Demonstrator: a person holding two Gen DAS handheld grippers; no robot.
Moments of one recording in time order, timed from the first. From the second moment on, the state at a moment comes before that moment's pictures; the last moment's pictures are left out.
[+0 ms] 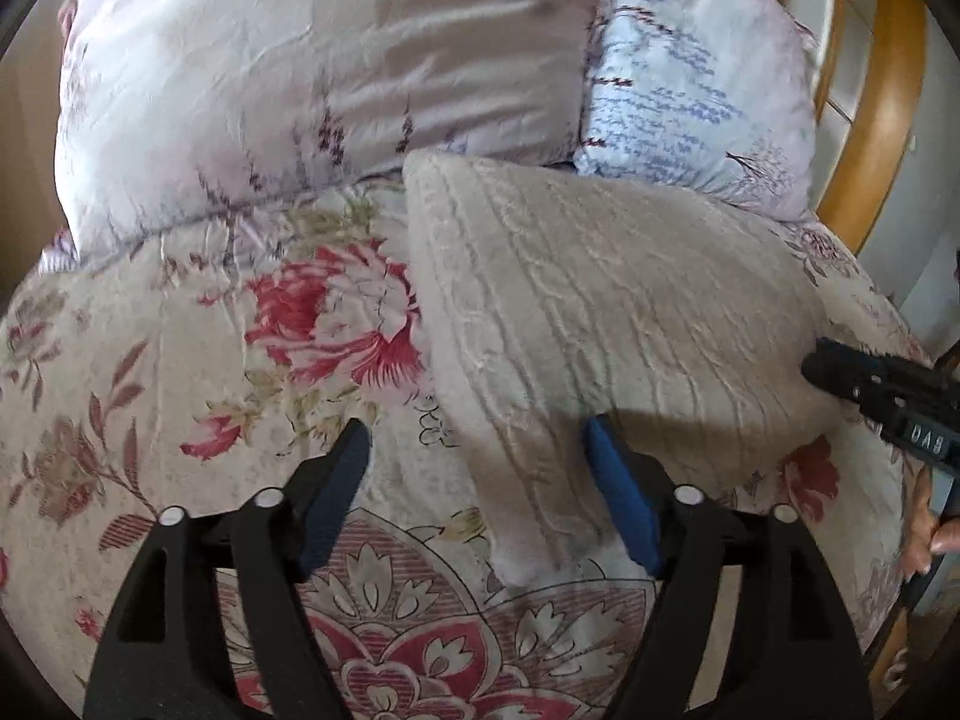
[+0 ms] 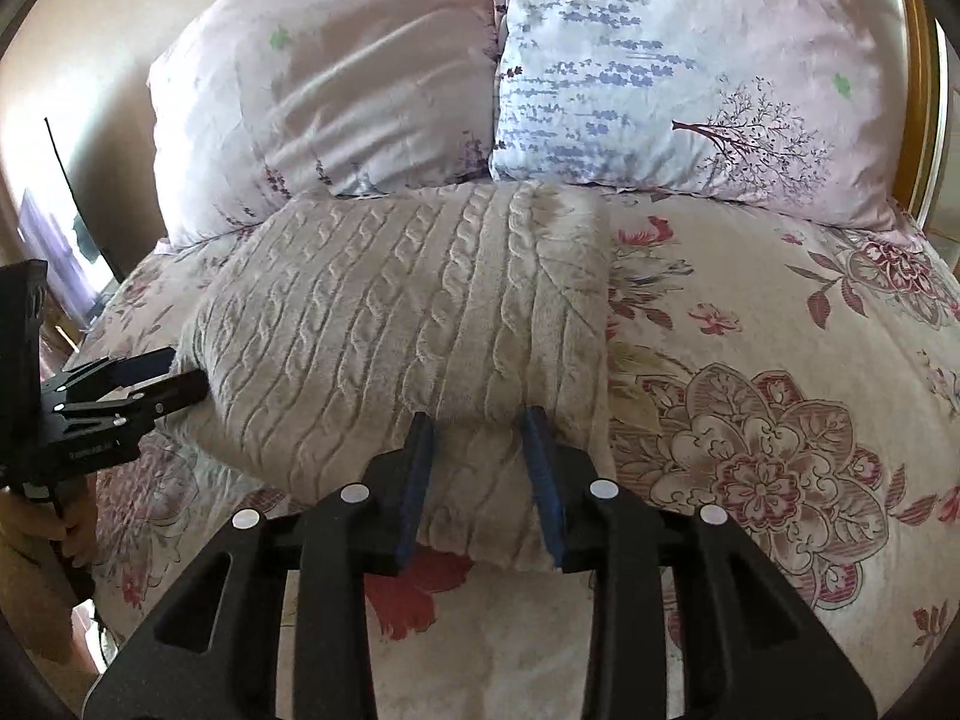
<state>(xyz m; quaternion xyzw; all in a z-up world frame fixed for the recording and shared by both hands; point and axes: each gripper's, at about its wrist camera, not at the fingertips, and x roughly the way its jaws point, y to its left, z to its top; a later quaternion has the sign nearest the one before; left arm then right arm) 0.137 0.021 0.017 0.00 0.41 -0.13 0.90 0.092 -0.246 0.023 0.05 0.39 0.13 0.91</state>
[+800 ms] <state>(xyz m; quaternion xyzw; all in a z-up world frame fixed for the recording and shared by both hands) 0.093 0.007 0.001 -0.01 0.45 -0.10 0.89 0.053 -0.248 0.009 0.08 0.42 0.07 0.90</state>
